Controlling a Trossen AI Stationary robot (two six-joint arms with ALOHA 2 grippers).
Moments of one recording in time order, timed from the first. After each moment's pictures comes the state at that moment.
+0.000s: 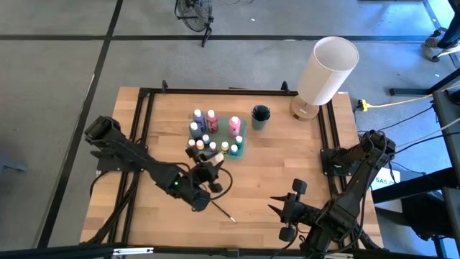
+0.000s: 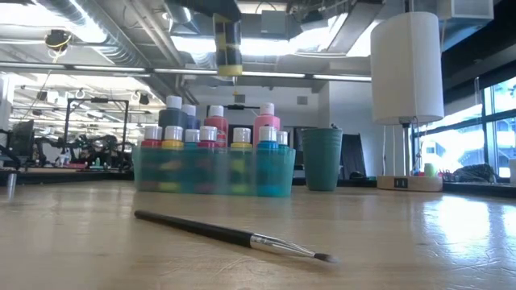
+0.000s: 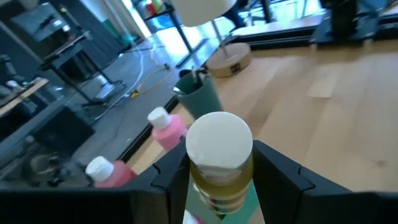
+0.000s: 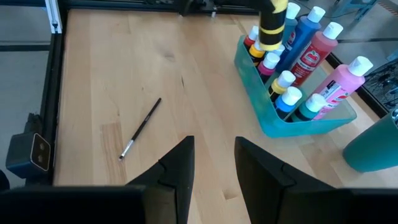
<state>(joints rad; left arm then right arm) -0.53 1.64 1.25 -0.53 -1.20 -0.49 0.96 1.72 1.51 -1.04 0.96 0.99</state>
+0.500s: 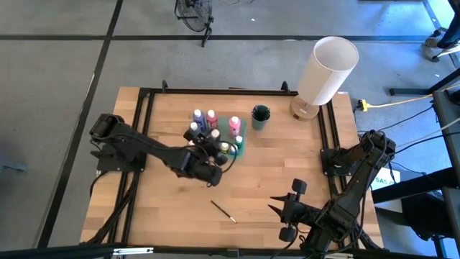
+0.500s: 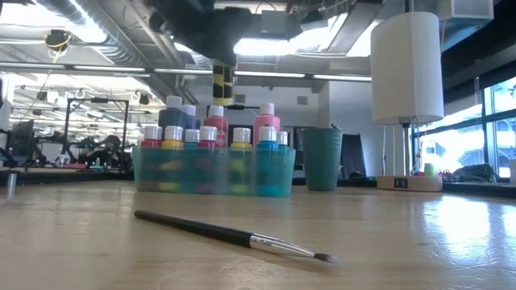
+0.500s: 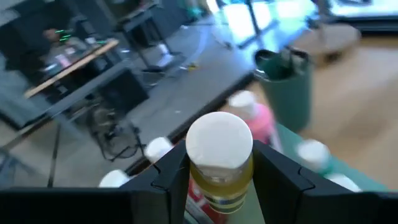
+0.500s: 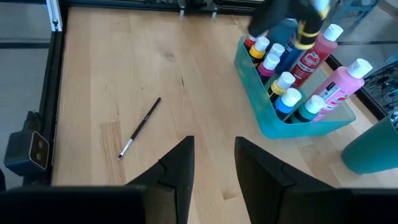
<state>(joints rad) -0.32 1.67 1.22 -0.66 -1.27 -0.71 0.96 1.72 1.51 -1.04 0.96 0.97</state>
